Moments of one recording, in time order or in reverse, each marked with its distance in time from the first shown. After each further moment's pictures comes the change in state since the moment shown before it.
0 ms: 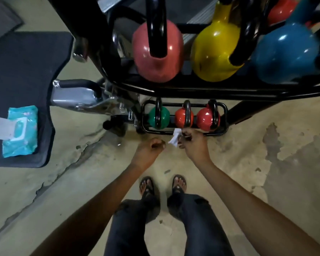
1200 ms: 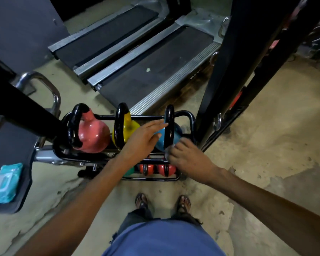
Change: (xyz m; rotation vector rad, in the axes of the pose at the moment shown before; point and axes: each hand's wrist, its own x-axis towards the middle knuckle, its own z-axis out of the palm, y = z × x) left_hand 0.000 0.419 0.073 0.448 0.156 0.741; right_hand 0.029 -0.144 -0.378 -1.150 -0.129 -1.235
